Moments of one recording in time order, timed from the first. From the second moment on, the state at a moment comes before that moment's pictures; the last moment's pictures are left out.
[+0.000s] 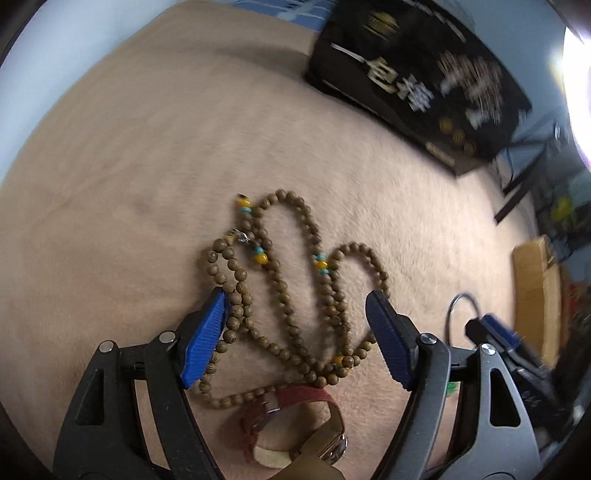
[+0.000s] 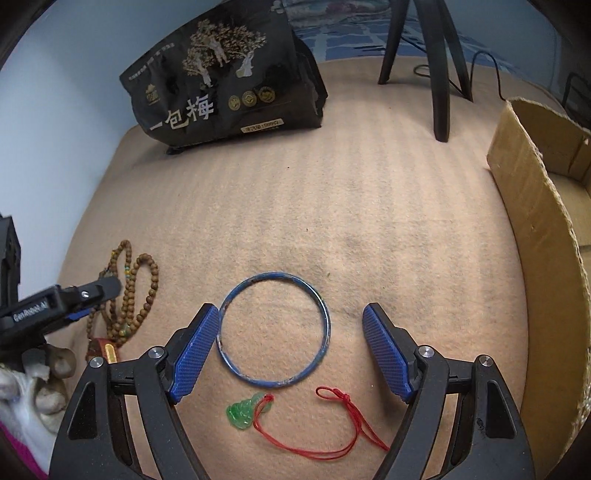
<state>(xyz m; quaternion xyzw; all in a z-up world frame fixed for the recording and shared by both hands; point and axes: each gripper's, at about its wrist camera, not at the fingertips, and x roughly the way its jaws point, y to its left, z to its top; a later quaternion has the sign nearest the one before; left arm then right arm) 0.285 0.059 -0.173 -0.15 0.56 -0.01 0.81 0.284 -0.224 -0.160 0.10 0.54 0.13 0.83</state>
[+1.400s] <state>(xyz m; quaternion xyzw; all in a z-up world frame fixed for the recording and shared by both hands) 0.286 0.042 -0.161 -0.09 0.53 0.02 0.84 0.270 -0.189 -0.152 -0.07 0.52 0.14 0.84</state>
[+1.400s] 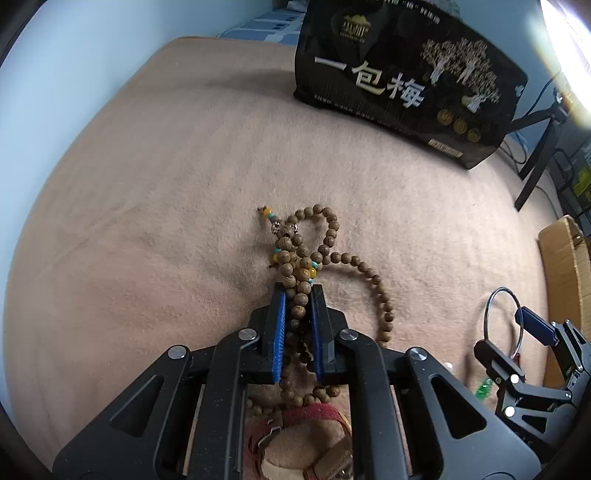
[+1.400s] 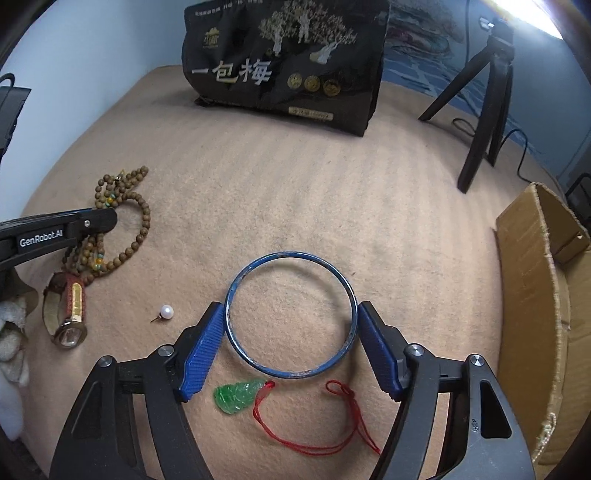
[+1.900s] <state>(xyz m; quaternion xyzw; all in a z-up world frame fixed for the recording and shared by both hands) 0.247 0.052 -0.085 -0.14 0.48 -0.03 0.87 0.246 -0.210 -0.086 -0.05 0.47 0.13 0.87</state>
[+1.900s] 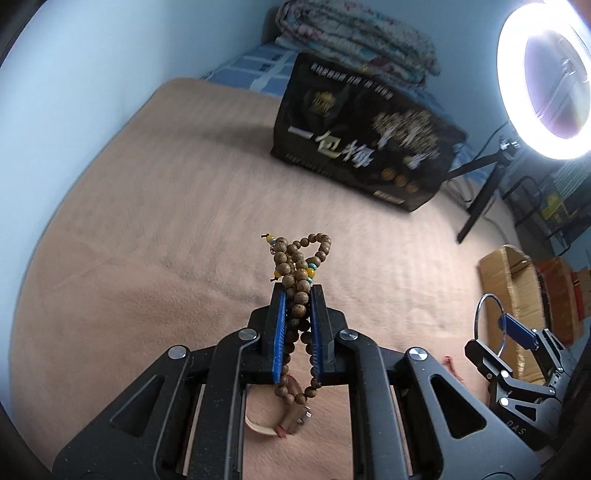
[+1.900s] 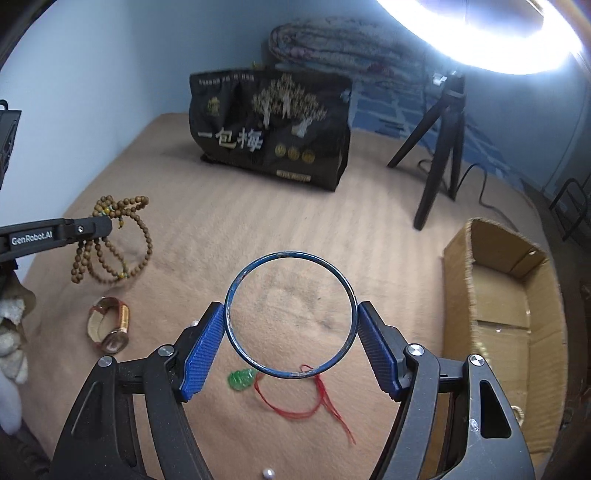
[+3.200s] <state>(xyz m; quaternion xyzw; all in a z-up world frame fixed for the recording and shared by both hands) 0.207 -0.193 -0.018 -0.12 0.45 -0.25 0.85 0.212 -0.437 -0.055 0.06 0.44 -0.01 0.90</state>
